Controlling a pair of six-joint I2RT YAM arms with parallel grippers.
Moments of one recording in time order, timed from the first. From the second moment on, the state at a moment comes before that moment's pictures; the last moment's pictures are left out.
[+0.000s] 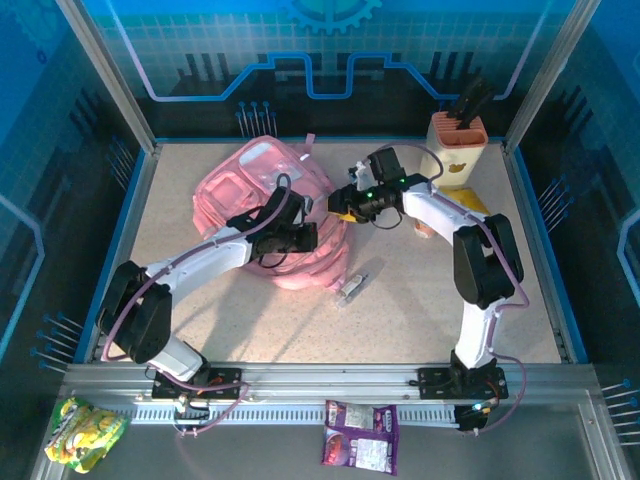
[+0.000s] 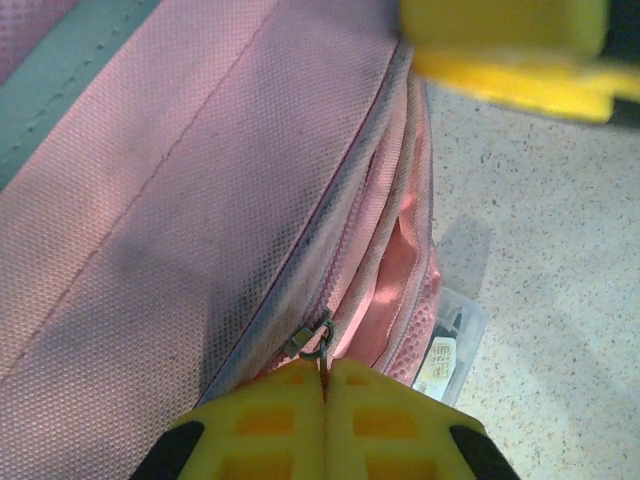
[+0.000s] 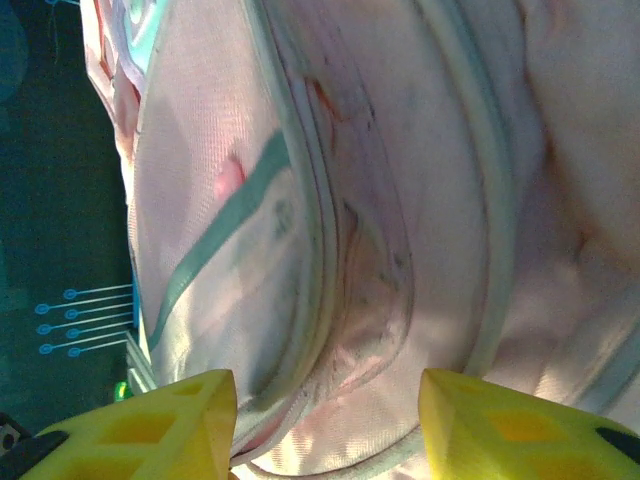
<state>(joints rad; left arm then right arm) -0.58 1.54 1.10 -0.45 0.14 -0.56 0.39 1.90 1.43 -0.46 -0.67 0.59</state>
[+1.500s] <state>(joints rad) -0.55 1.34 0.83 -0.50 -0.09 -0.41 0.40 1.96 1.53 -0.51 -0.66 0.56</state>
